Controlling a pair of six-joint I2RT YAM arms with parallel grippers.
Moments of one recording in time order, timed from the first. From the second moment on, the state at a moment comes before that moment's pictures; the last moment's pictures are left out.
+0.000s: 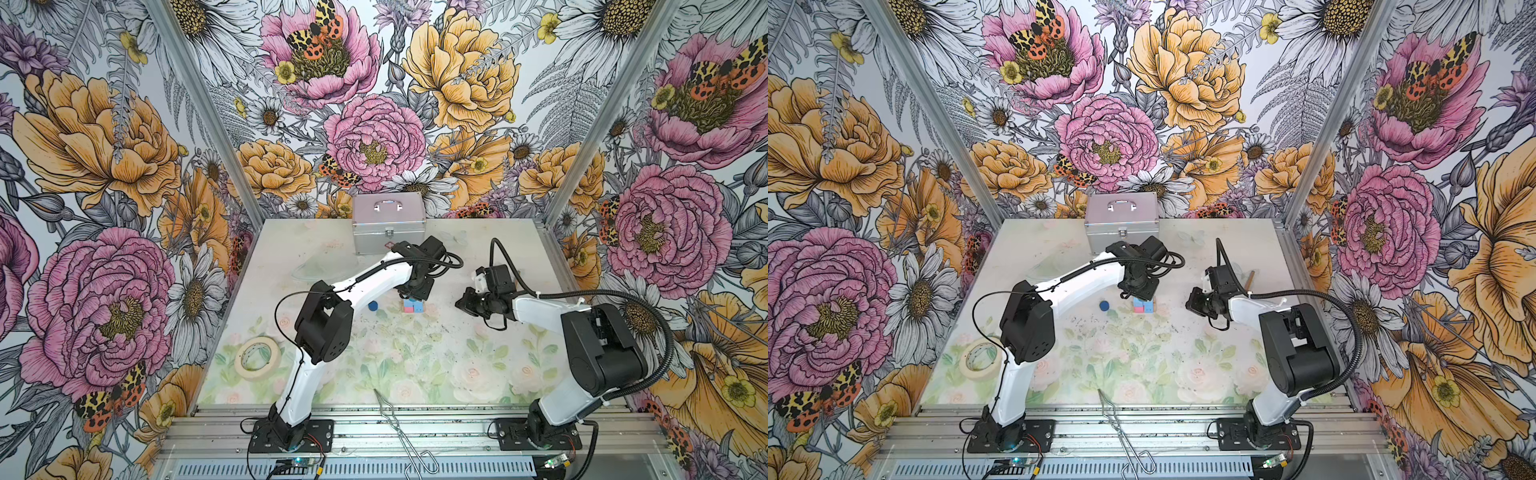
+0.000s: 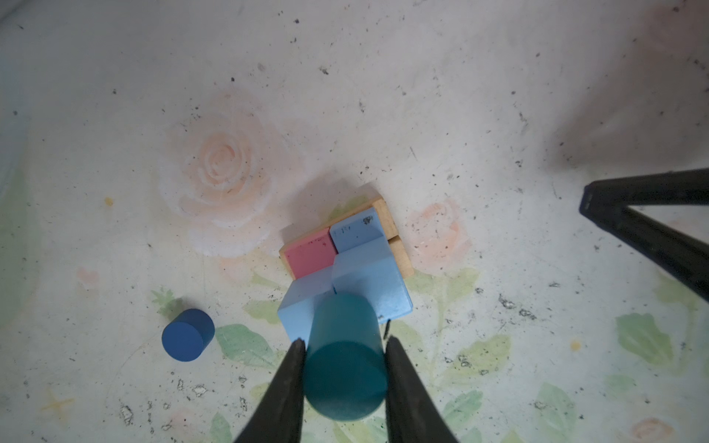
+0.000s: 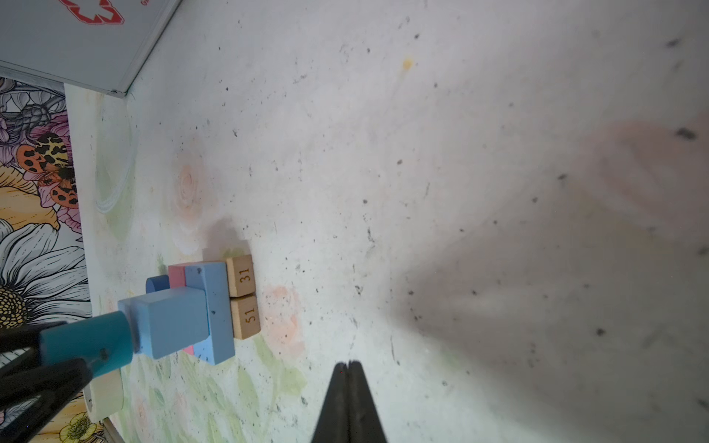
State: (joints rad) left arm -0.78 2.14 1.92 -1.08 -0.14 -0.34; right arm 0.22 1.63 0.80 -0.14 -0.43 0.59
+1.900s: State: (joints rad) left arm -0.78 2.15 1.92 -1.08 -0.15 -0.35; right arm 0.22 1.64 0.79 -0.13 -0.44 0.59
